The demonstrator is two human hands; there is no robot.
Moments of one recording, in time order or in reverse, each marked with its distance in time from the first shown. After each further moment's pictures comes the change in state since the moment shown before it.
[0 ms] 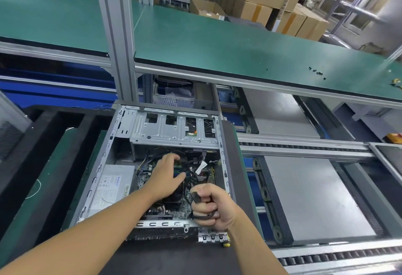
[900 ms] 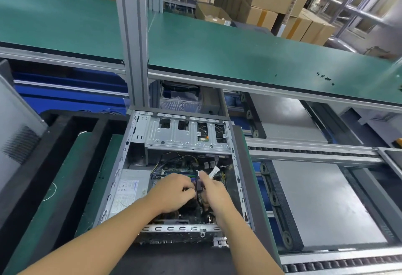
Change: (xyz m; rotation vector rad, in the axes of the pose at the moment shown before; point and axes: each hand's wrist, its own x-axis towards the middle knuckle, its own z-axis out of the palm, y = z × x) left_hand -0.035 0.013 -0.040 0.151 -0.236 0.216; right_hand 0.051 0.008 0.009 -0.617 0.838 -0.044
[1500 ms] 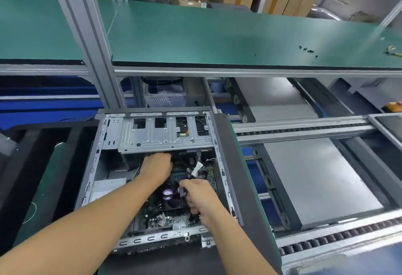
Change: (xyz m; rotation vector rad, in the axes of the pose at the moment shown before) left_hand 0.097 -0.036 0.011 0.576 0.067 -0.316; right_hand 0.009 0.012 -0.005 0.126 -0.054 0.086
